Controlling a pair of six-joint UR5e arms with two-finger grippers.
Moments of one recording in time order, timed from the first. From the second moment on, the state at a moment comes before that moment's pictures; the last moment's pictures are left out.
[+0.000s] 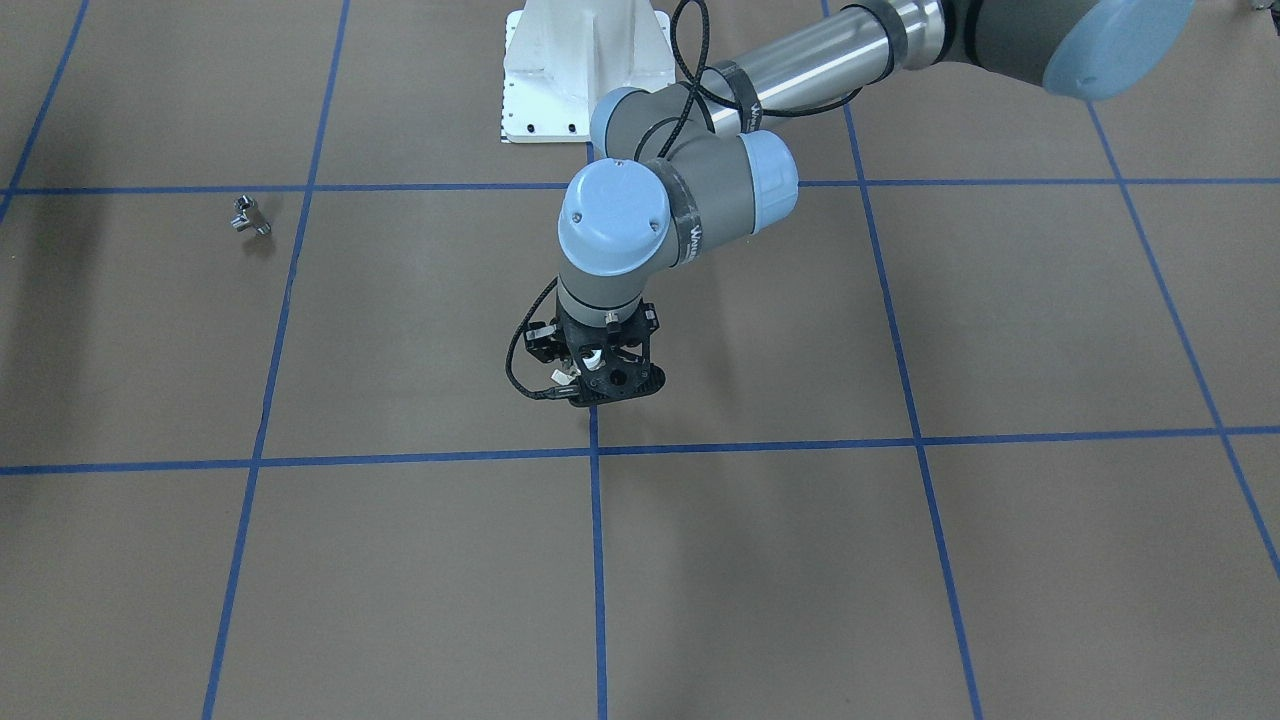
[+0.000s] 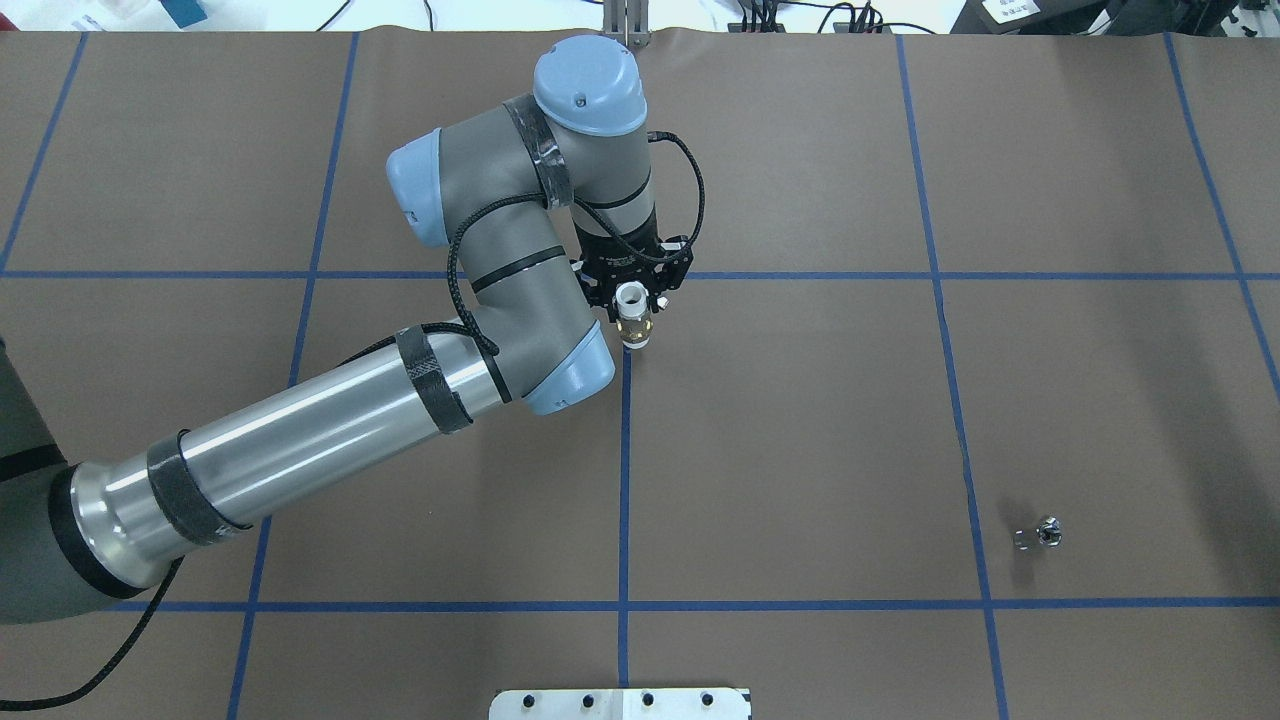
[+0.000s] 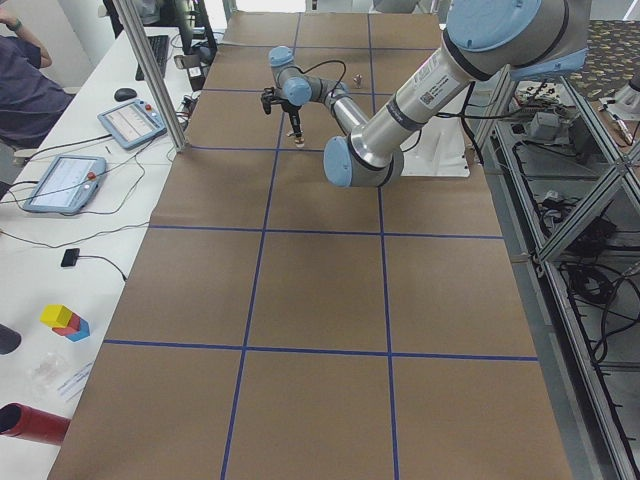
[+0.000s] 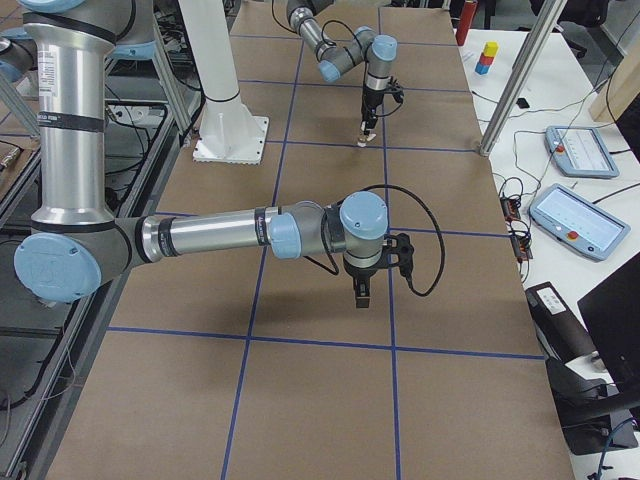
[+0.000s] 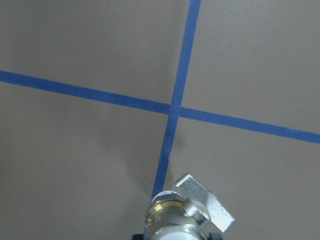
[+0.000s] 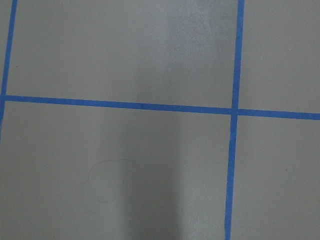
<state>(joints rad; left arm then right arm) -0.64 -2.61 -1.19 -1.66 -2.14 -1.31 1.52 -1.63 1.79 -1.55 2.44 0.10</state>
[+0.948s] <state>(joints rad) -0.63 -2.60 -1.19 -1.66 -2.13 -1.32 1.52 -1.63 1.79 -1.55 2.44 0.10</state>
